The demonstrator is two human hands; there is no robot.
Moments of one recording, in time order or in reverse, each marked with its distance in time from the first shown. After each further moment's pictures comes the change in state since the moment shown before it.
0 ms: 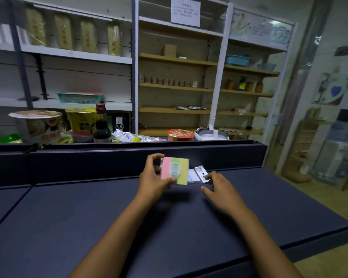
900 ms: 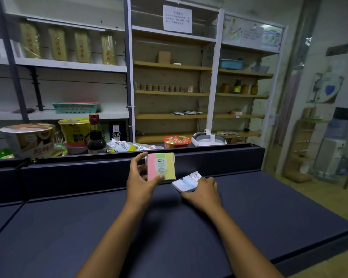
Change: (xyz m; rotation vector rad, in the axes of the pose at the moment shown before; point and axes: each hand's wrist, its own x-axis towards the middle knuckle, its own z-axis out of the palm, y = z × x) left_hand 0.010 0.013 -0.011 -0.124 0.146 0.117; right_hand 0.038 -0.031 0.040 0.045 0.054 0.264
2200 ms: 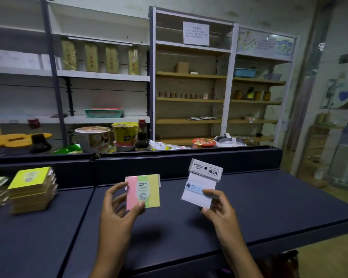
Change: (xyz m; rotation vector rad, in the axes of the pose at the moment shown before) left_hand -0.130 0.061 -0.204 -0.123 0.121 0.013; right_hand -0.214 -0.073 -0.007 1.099 -0.018 -0.224
